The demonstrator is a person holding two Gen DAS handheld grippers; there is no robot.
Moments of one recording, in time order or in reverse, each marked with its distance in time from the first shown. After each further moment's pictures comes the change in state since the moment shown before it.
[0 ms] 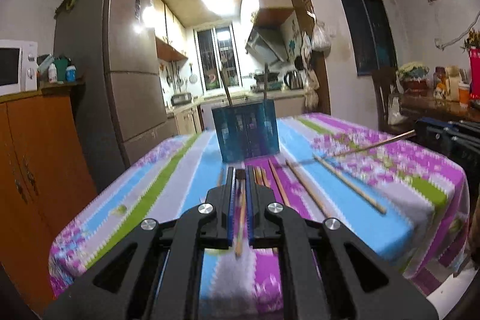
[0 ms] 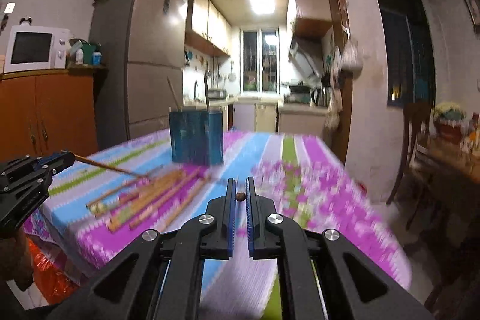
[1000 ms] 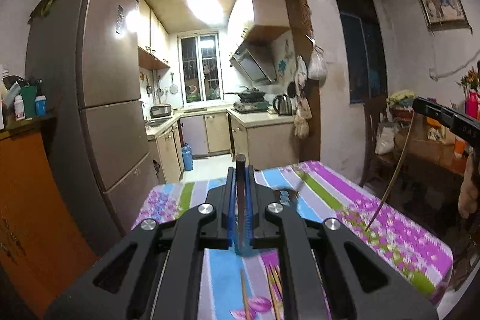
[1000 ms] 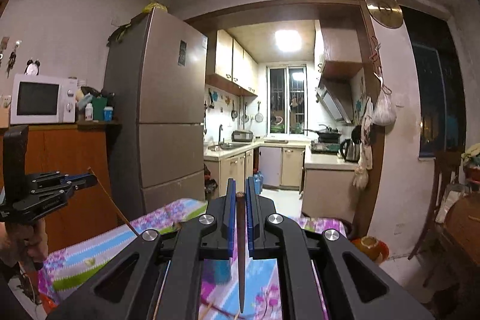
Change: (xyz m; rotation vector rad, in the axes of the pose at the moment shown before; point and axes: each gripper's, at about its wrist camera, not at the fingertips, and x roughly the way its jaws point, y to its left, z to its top) left arm 0.102 0.087 0.186 -0.051 -0.017 -0.130; right arm 0.095 -0.040 0.225 -0.010 -0.147 0.148
